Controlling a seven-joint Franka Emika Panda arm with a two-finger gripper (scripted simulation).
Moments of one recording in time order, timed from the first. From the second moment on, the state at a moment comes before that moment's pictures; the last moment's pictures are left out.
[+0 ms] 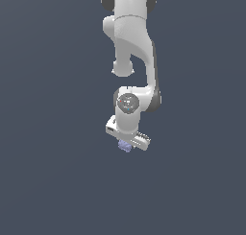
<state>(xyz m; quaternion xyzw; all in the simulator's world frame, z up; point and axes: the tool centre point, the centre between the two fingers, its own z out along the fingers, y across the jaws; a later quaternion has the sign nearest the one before) 0.040 0.017 0.040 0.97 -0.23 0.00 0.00</state>
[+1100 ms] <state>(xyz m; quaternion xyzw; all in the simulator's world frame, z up) 0.024 0.034 0.065 0.97 -0.23 0.00 0.00</state>
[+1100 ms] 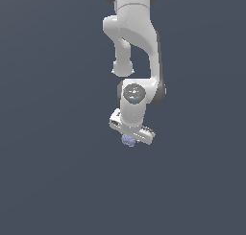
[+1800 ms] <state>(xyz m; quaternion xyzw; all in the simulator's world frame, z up) -0.026 0.092 0.151 0.97 -0.23 0.00 0.00</state>
